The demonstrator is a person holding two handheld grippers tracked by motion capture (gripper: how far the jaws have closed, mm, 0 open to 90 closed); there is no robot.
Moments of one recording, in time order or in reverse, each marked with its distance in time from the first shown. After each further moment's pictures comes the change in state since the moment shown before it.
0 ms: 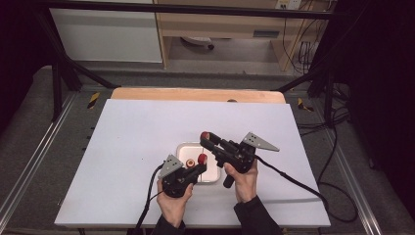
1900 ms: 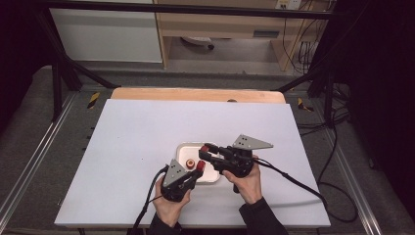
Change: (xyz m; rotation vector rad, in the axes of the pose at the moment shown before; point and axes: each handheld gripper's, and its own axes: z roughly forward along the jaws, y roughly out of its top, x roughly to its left) left arm 0.003 -0.013 -0.003 0.099 0.070 0.221; right arm 0.009 0.002 -0.003 0.270 -0.007 -0.154
